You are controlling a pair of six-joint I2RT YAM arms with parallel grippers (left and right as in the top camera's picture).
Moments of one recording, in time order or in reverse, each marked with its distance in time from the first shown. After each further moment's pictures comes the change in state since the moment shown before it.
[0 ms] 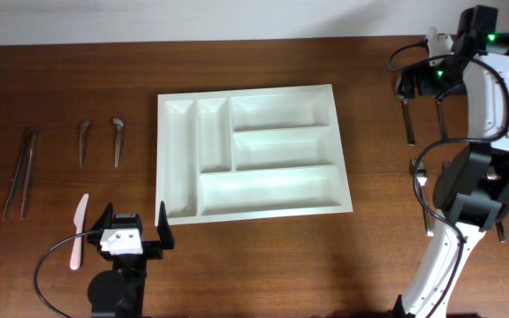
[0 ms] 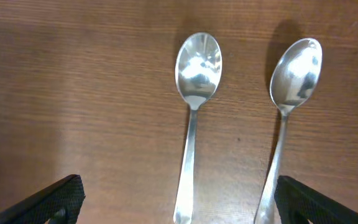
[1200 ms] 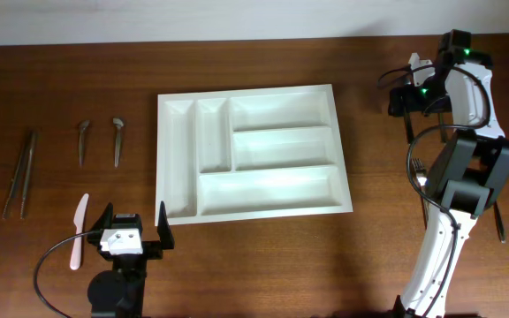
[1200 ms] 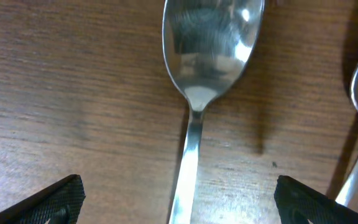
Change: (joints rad) left arm 0.000 0.000 0.000 0.000 0.000 0.000; right arm 0.000 0.166 0.000 0.027 0.027 -0.052
